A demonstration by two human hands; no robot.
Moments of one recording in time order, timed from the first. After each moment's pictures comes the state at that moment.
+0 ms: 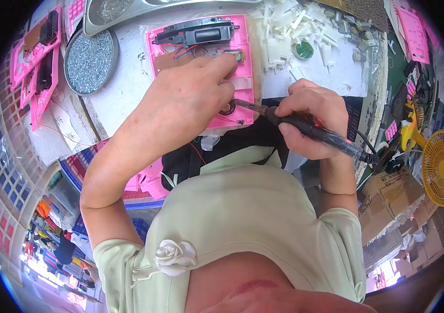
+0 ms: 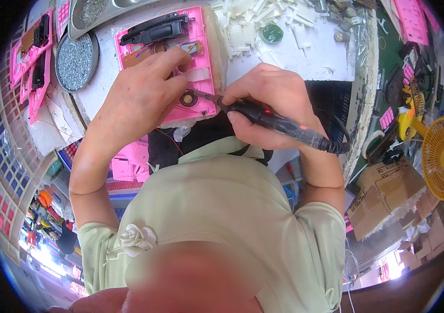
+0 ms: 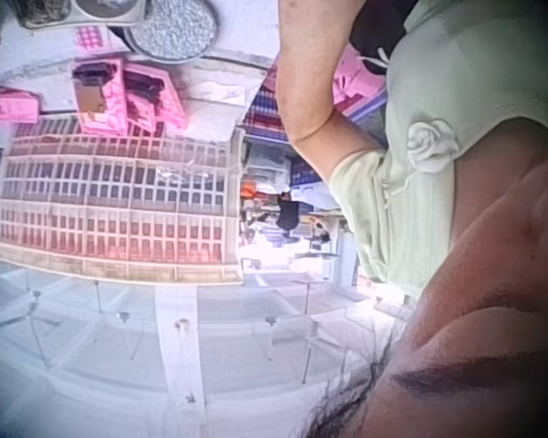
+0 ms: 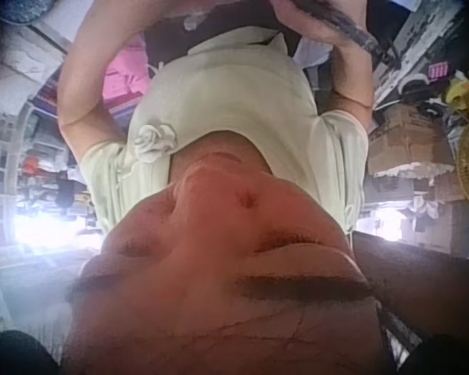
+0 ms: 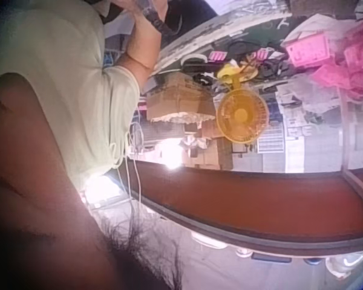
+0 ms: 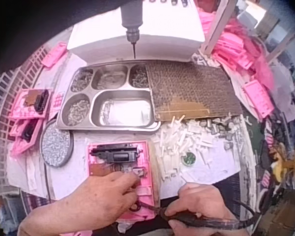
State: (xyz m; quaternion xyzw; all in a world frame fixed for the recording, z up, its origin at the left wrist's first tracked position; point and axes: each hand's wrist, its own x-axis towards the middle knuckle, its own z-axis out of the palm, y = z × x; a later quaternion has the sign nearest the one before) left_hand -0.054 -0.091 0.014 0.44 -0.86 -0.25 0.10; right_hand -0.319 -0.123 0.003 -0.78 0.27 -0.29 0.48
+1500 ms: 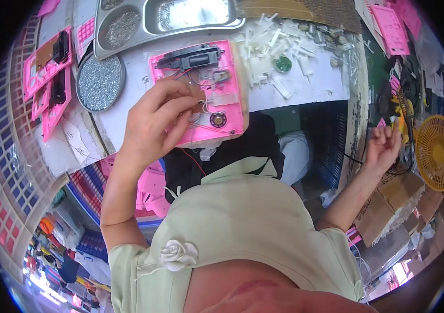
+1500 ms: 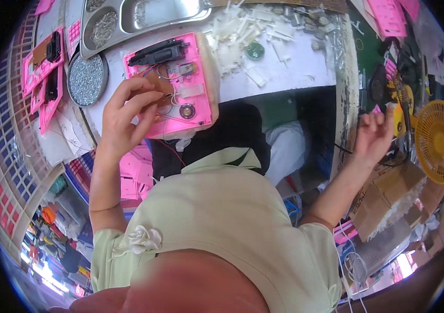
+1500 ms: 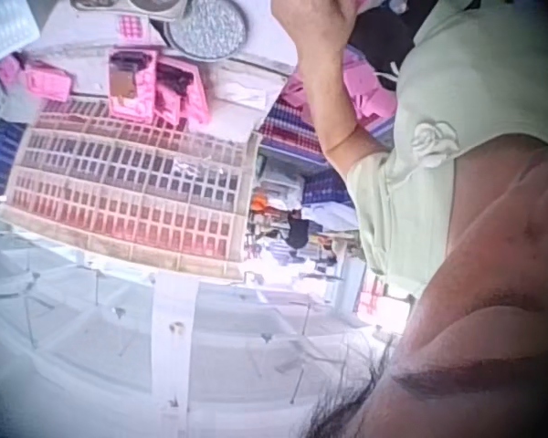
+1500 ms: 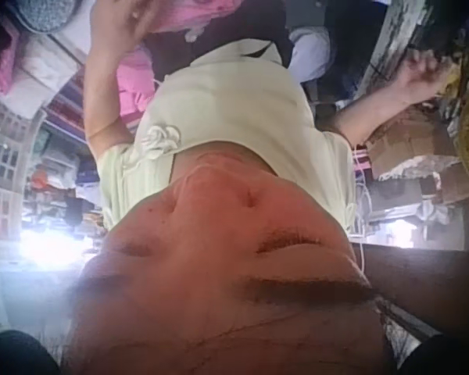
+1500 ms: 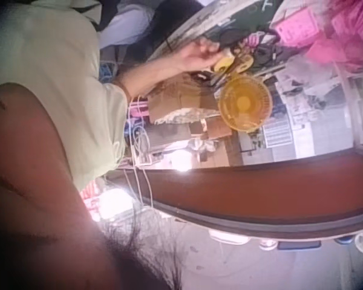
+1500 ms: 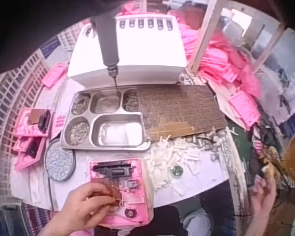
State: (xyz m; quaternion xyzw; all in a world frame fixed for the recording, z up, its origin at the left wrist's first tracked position) left_hand -0.020 -0.067 0.012 0.48 -0.78 -0.26 0.30; right_hand -0.569 -0.089 -0.012 -0.22 0.44 -0.66 0.56
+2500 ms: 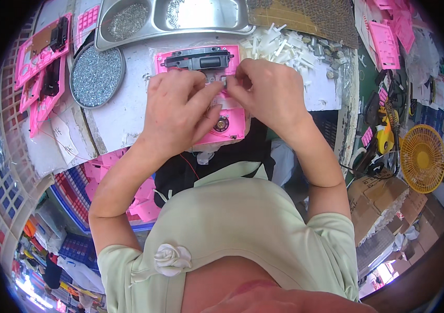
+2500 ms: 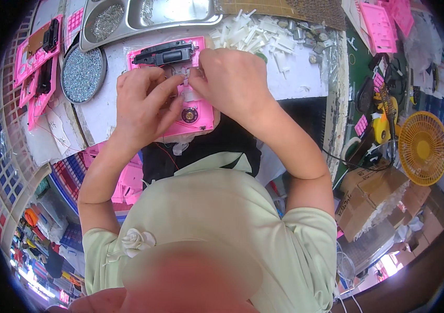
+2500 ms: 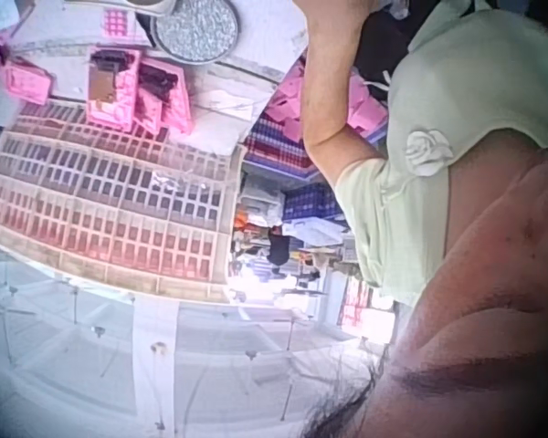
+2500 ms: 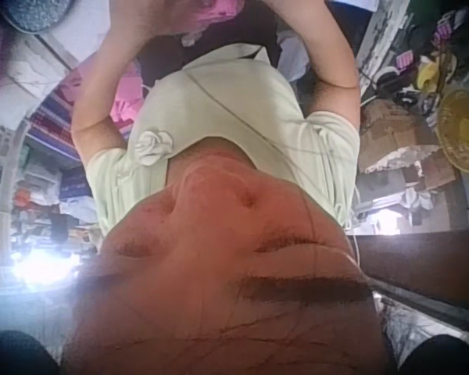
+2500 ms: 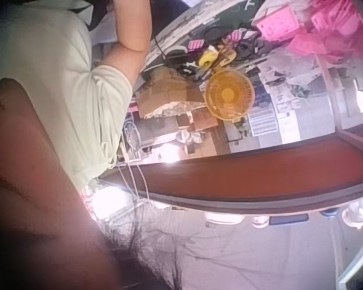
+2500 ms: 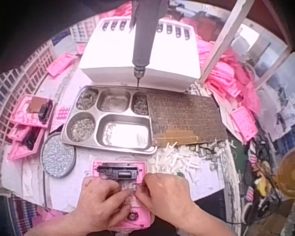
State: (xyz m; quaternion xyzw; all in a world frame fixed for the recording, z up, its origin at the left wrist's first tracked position) left_hand -0.043 -0.075 -0.016 0.50 -0.80 -0.08 0.31; right_hand -0.242 -0.150 0.005 -0.86 0.47 -0.10 0.16
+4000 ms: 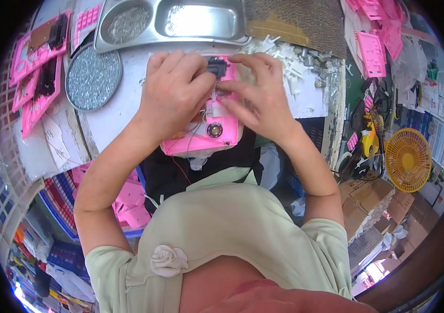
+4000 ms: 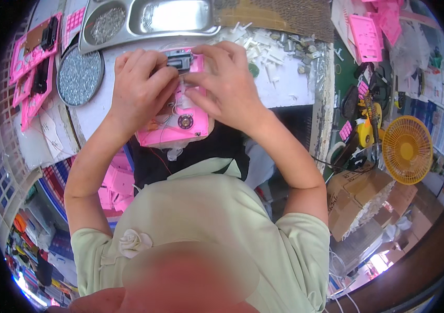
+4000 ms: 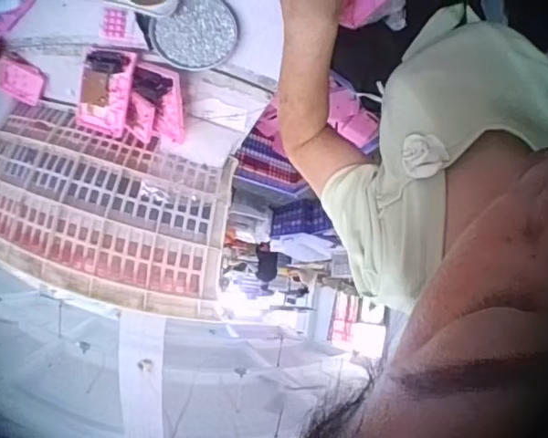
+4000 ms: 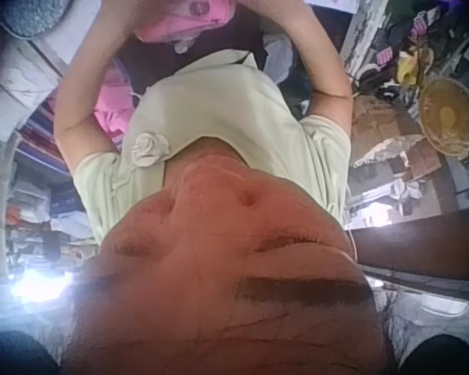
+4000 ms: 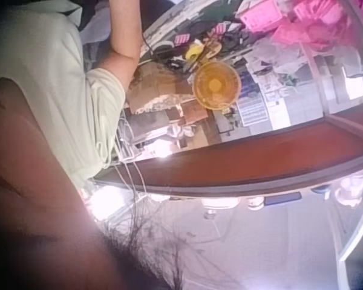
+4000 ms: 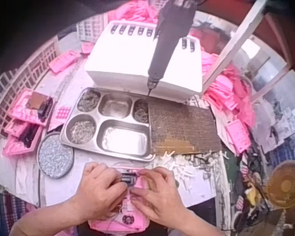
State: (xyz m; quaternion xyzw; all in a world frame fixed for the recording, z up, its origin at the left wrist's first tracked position) left_hand -0.037 -0.114 -0.014 0.48 -0.81 -0.01 0.33; right_hand -0.258 -0.153 -0.005 -0.90 0.31 -0.25 0.18
